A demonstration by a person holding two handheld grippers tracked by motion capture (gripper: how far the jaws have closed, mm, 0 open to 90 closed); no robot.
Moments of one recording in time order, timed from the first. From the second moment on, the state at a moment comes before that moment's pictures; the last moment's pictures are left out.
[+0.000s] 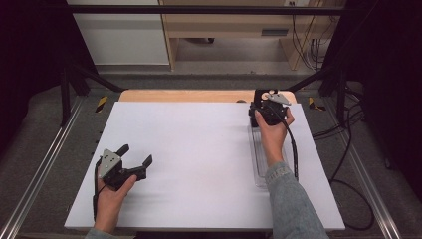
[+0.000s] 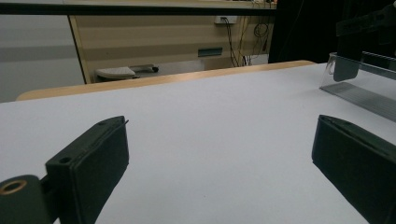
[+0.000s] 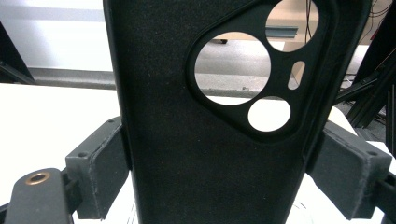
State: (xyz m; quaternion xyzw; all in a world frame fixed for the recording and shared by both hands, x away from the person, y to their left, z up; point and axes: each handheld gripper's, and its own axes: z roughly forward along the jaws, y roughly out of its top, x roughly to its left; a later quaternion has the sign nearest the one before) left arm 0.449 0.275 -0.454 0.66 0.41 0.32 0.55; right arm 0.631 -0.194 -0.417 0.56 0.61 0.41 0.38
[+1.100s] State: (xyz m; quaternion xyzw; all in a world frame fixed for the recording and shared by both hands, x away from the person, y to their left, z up) left arm 0.449 0.274 -0.453 0.65 0.41 0.32 0.55; right arm 0.631 -0.191 -0.420 0.56 0.61 0.41 0.38
